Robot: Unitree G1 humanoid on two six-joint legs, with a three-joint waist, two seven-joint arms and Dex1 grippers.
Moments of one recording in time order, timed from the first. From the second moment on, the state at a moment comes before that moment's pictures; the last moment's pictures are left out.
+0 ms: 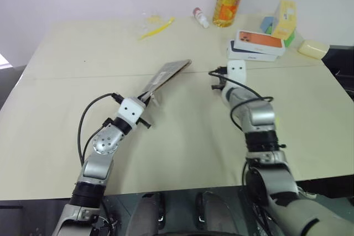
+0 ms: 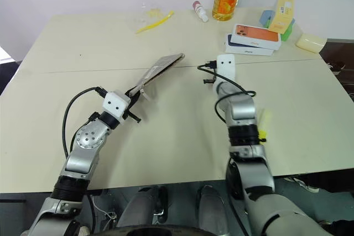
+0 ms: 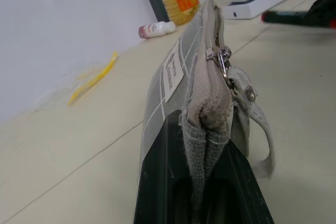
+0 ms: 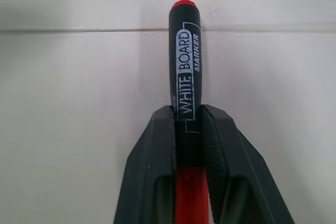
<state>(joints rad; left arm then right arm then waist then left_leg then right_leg) -0.23 0.32 -0.05 0.02 0.05 -0.17 -0.37 -0.67 -0.27 -0.01 0.10 0.06 0.84 0.05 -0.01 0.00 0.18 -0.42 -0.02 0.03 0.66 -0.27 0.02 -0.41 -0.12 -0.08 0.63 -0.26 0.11</state>
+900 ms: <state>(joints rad) -0.24 0.35 -0.06 0.00 -0.07 -0.16 -0.55 -0.50 -0.68 0.22 -0.29 -0.09 0.46 0.58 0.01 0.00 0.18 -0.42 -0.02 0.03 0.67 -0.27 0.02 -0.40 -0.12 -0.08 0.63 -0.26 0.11</state>
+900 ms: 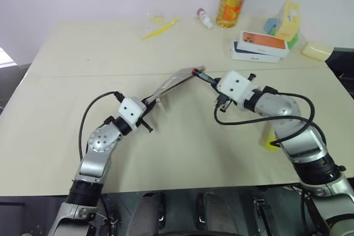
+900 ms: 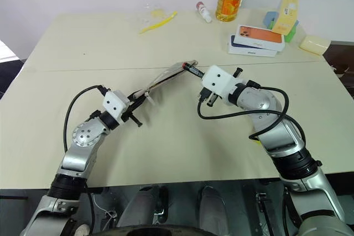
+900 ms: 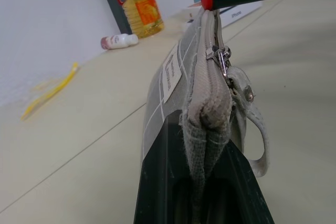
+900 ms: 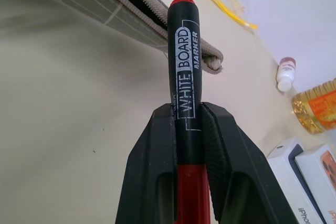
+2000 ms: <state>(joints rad) -0.23 0.34 -0.06 0.00 -0.08 -0.16 -0.54 -0.46 -0.68 0.18 -0.31 -0.10 0.45 0.64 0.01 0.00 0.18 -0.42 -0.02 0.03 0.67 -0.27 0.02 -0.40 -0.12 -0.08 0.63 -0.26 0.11</state>
